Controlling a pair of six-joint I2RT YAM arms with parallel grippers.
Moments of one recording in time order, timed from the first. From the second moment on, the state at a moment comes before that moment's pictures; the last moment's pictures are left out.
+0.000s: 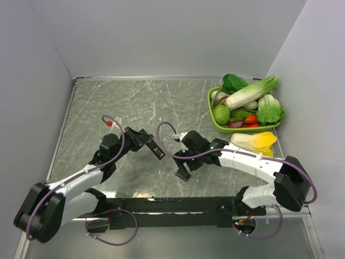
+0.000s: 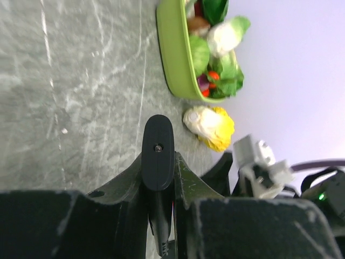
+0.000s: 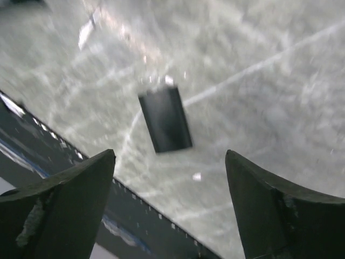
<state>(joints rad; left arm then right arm) -0.47 1.10 0.31 0.62 0.23 -1.11 0.88 1.31 0.85 -0.59 -0.07 0.27</state>
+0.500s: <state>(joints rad) -0.47 0.62 0.31 0.21 -0.01 -1.08 0.98 1.48 0.85 -0.68 -0.02 0.27</state>
